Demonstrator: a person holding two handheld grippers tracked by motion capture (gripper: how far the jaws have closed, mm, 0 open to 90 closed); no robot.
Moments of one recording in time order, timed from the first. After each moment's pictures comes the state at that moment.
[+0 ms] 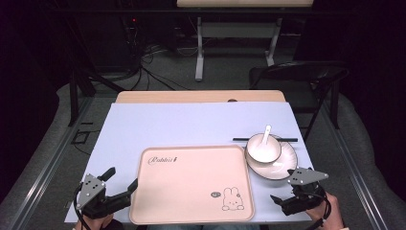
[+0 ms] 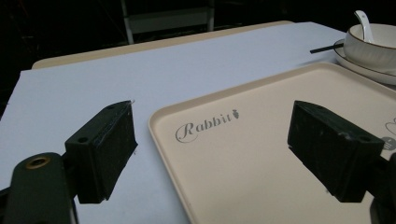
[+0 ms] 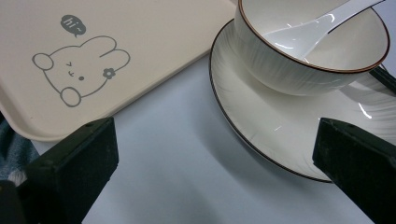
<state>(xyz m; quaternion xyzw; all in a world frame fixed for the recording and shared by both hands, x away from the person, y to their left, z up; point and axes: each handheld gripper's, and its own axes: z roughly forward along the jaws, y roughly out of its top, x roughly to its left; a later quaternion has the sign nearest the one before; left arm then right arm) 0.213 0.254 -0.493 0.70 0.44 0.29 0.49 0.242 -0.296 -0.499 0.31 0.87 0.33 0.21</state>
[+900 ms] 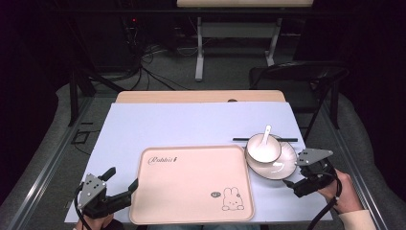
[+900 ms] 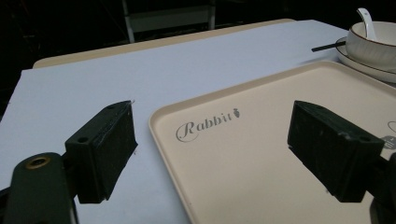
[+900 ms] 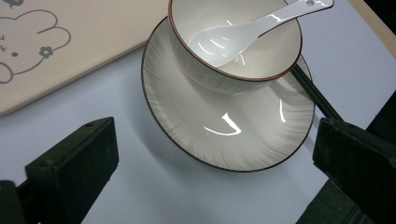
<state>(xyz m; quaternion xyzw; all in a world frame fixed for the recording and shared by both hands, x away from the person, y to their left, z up) 0.214 0.253 -0.493 0.70 0.44 0.29 0.48 0.280 -0.318 -0.461 0.29 0.90 0.25 0.23</state>
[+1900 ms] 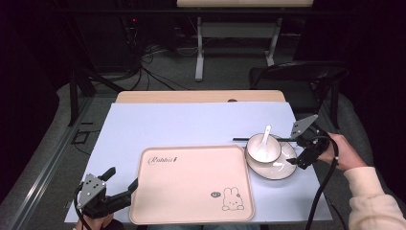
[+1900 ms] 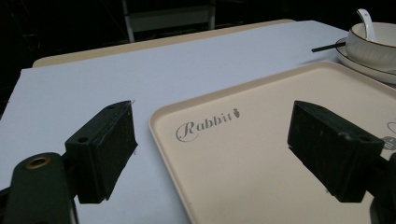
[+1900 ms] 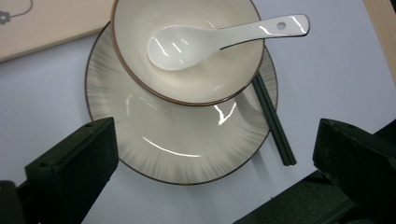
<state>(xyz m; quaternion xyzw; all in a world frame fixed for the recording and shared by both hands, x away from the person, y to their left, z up) 0.214 0.253 -0.493 0.70 0.44 0.29 0.48 0.363 -0.323 -0.430 0.20 0.95 0.18 0.16</state>
